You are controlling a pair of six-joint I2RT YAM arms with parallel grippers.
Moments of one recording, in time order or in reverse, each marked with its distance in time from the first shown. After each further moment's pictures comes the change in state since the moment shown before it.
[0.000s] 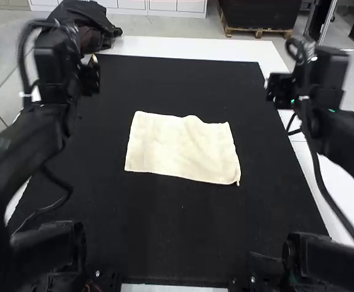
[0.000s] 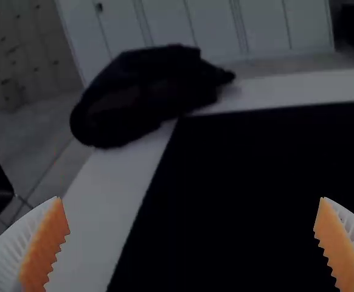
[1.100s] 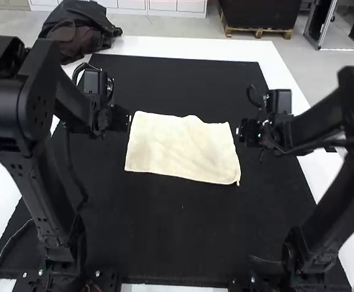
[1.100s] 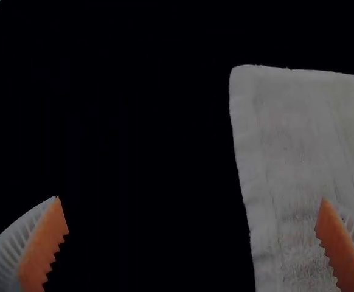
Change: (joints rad) left arm -0.103 0.600 0.105 0.073 0.143 -0.169; right arm 0.109 0.523 -0.057 0.290 -0.019 0.047
